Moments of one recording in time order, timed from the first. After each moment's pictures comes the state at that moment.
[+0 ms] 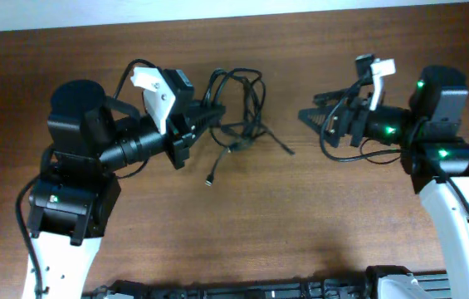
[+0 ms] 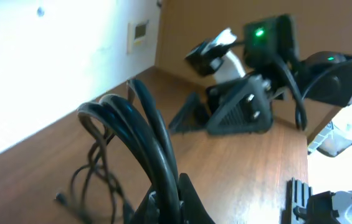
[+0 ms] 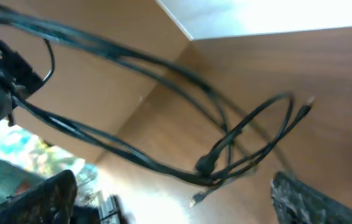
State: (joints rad) left arm -0.25 1.12 1.30 -0.48 0.85 0.08; right arm -0.04 1.19 1.02 -0.34 -1.14 0.26
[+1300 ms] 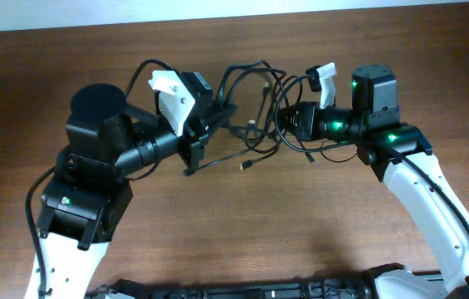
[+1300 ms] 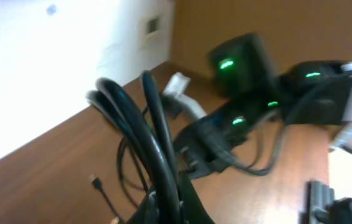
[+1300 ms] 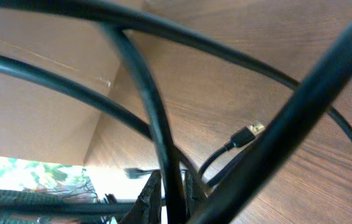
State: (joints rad) left arm -0.34 1.12 1.30 -0.49 0.66 0.09; right arm 0.18 1.35 1.02 -0.34 -0.84 0.43
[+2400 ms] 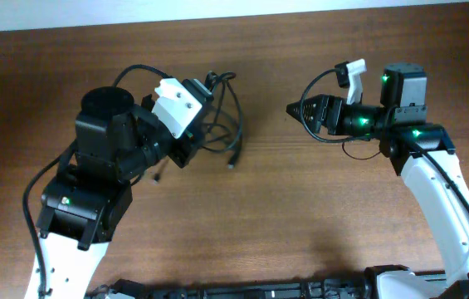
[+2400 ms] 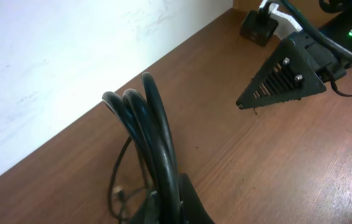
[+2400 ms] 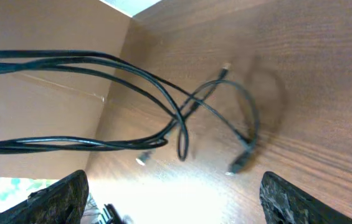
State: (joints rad) left arm -0.35 1.12 1.30 -0.64 0.40 0.32; right arm 0.01 1.35 1.02 -0.42 -0.91 0.38
